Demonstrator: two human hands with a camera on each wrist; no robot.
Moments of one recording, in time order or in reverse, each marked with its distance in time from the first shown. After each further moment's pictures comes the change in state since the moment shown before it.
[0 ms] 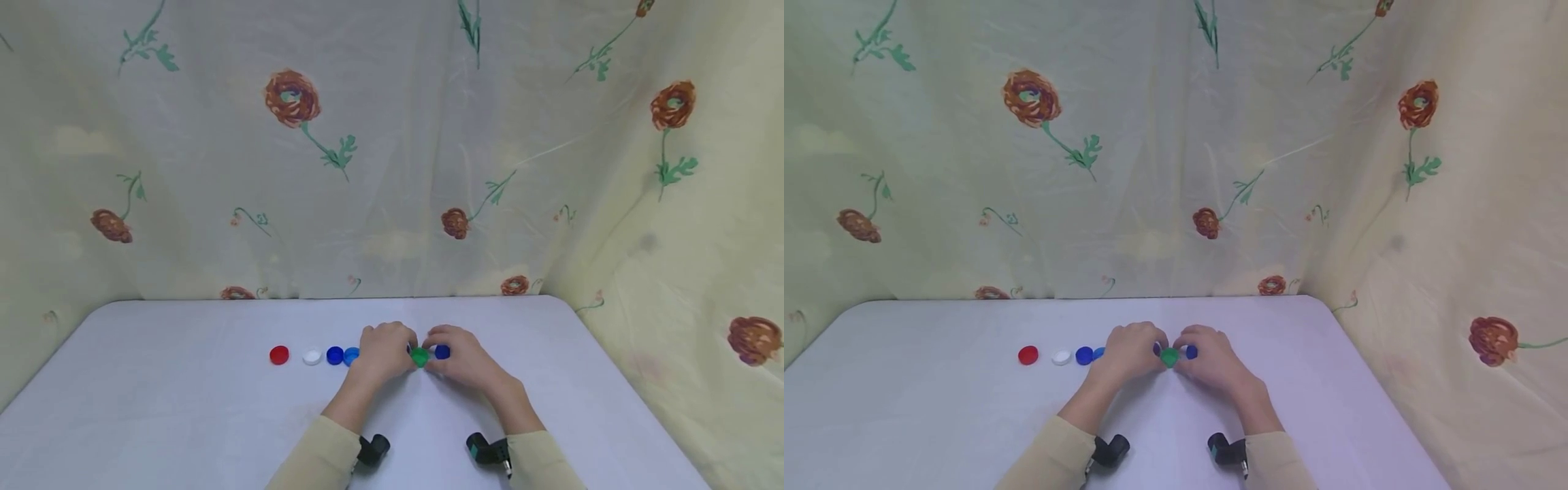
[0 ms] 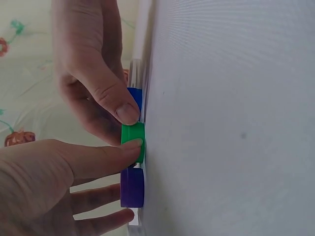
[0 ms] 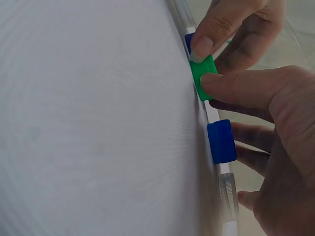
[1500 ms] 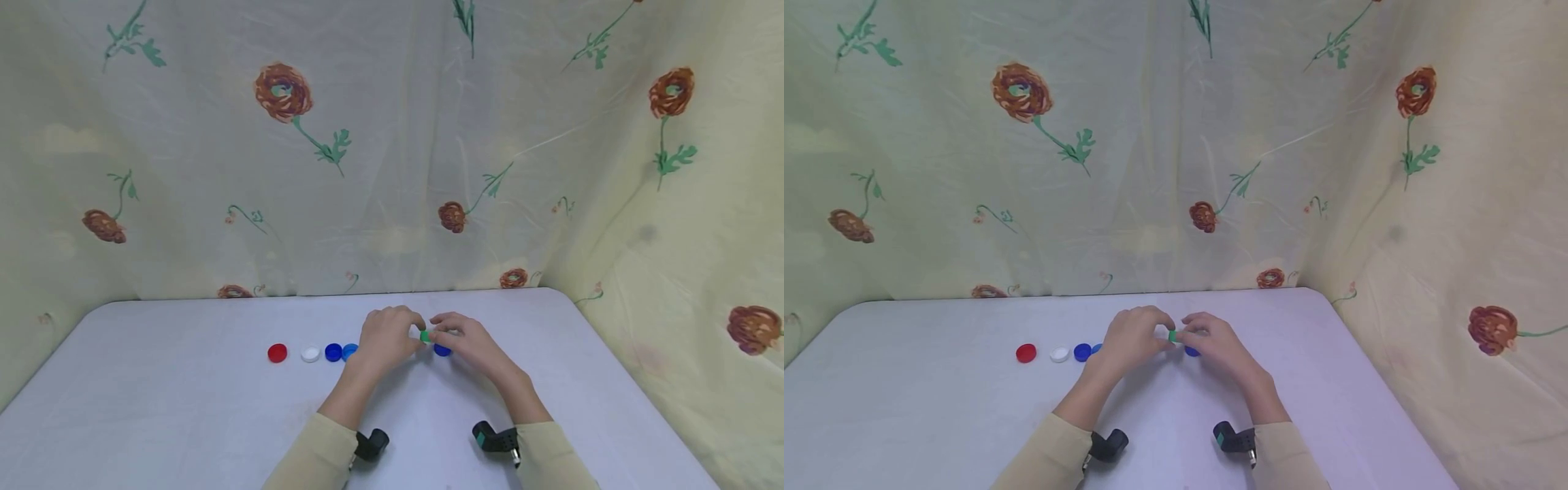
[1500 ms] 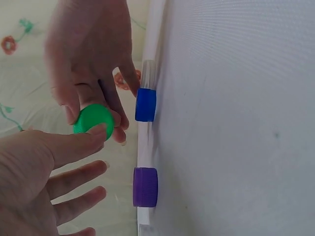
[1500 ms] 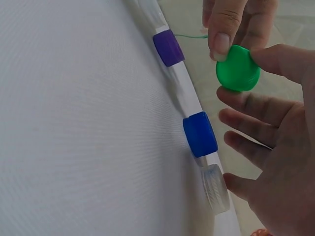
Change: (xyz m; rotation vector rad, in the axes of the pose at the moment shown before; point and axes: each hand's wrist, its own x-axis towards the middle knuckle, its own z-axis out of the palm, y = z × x) left_hand 0.002 0.007 -0.011 -0.054 0.134 0.080; right_hand -0.001 0.000 -0.019 0.276 0.015 0.141
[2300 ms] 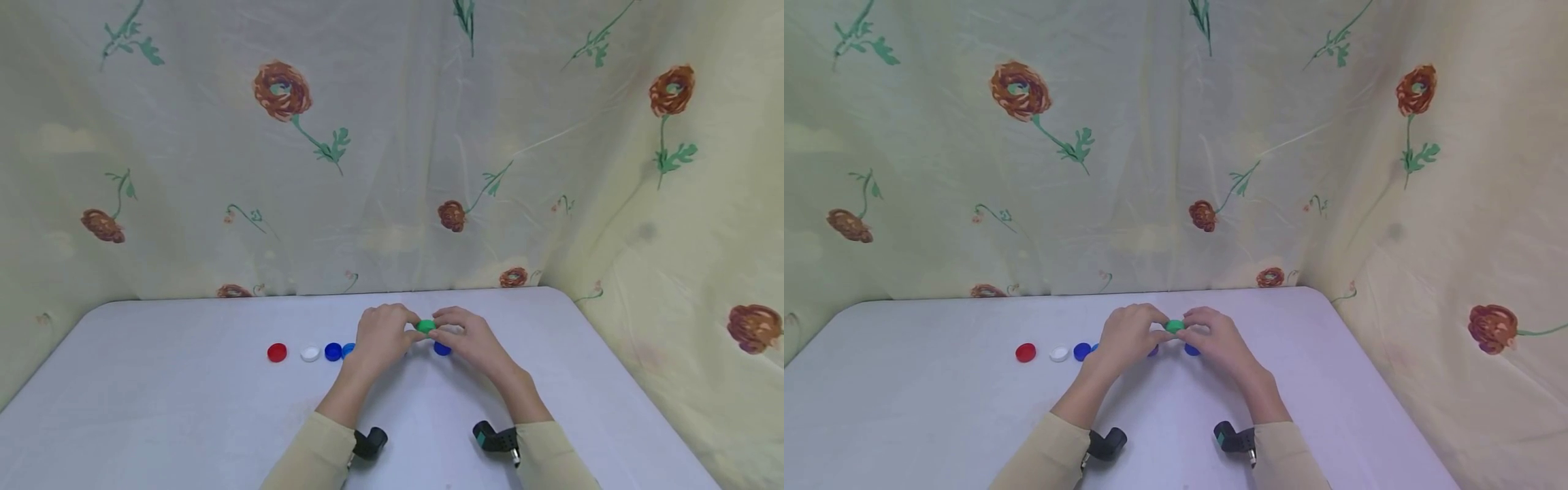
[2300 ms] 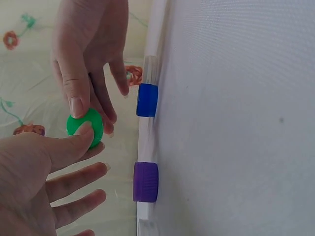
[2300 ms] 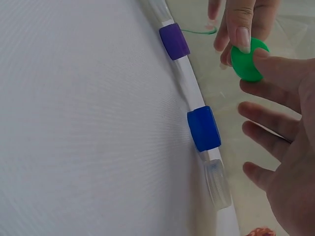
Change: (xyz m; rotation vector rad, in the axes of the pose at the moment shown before) left_hand 0.001 -0.005 0.001 -0.020 0.047 -0.011; right_hand 0.002 0.003 0.001 -0.037 0.090 -0.083
